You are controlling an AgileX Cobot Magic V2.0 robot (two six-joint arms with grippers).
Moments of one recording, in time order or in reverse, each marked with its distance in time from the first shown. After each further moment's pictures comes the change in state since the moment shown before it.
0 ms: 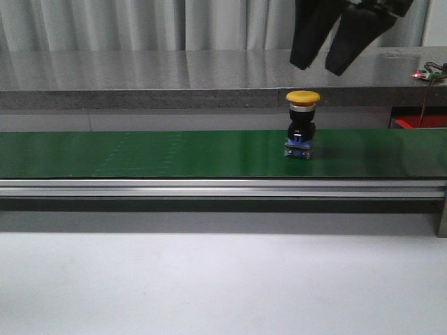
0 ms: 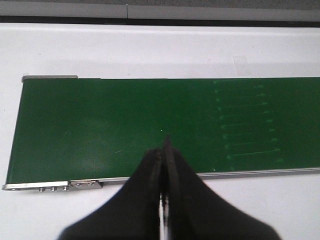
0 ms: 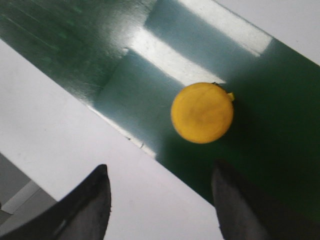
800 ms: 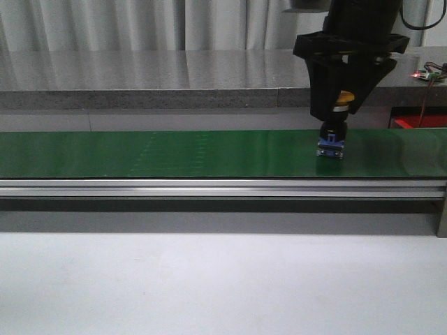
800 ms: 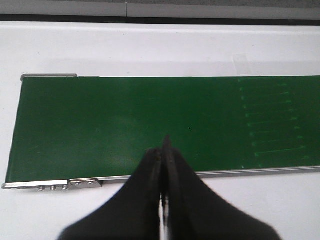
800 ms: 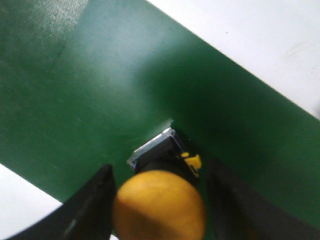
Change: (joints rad) left arm 0.000 0.000 0.000 0.000 0.005 0.000; right arm 0.000 0.133 0.000 -0.191 -0.094 0.000
